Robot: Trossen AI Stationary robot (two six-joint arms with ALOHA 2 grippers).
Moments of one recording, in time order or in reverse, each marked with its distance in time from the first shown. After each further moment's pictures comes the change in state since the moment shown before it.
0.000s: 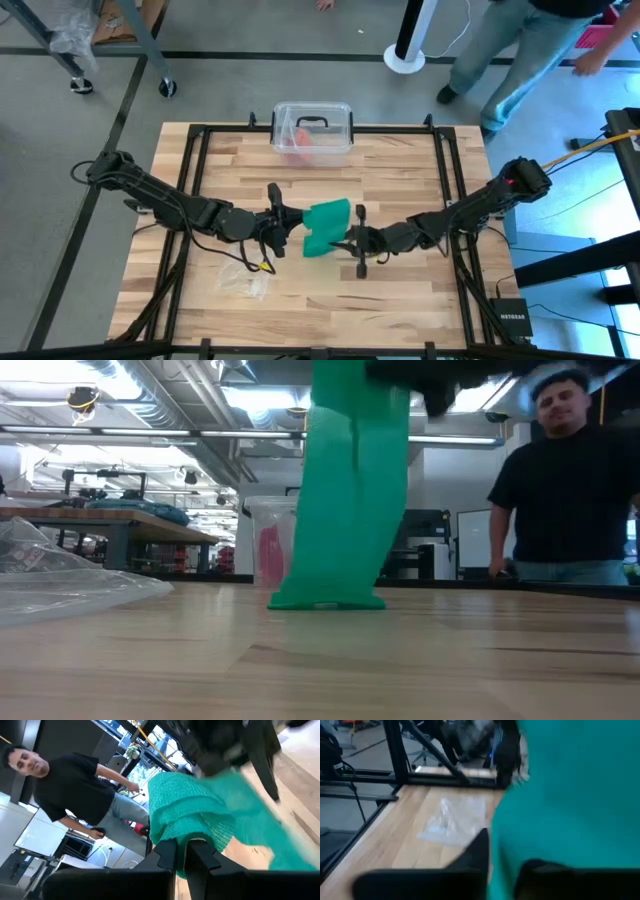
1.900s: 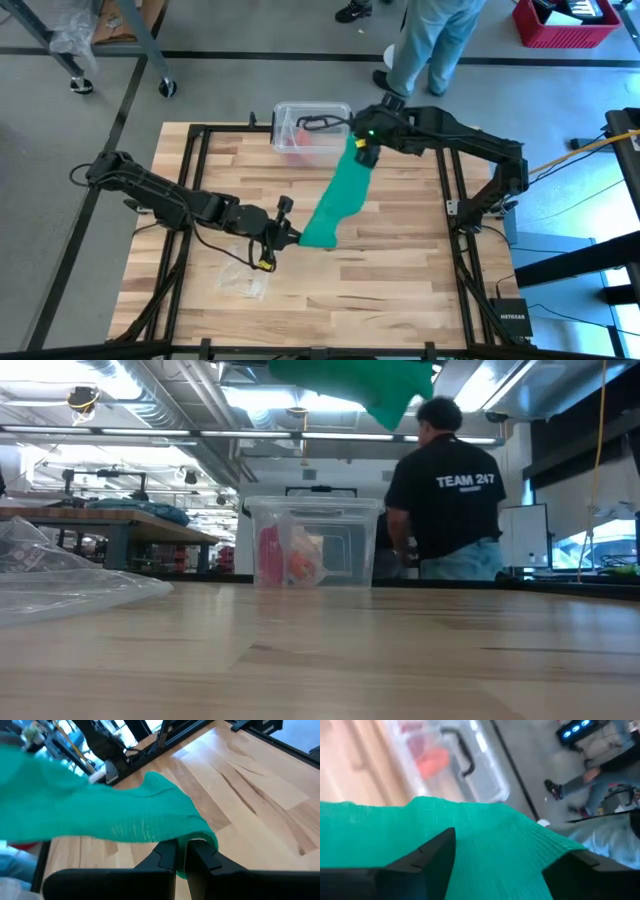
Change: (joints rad) left arm 0.082 0.001 0.000 -0.233 0.468 -0.321; right arm -0.601 0.140 1.106 -1.718 0.173 -0.059
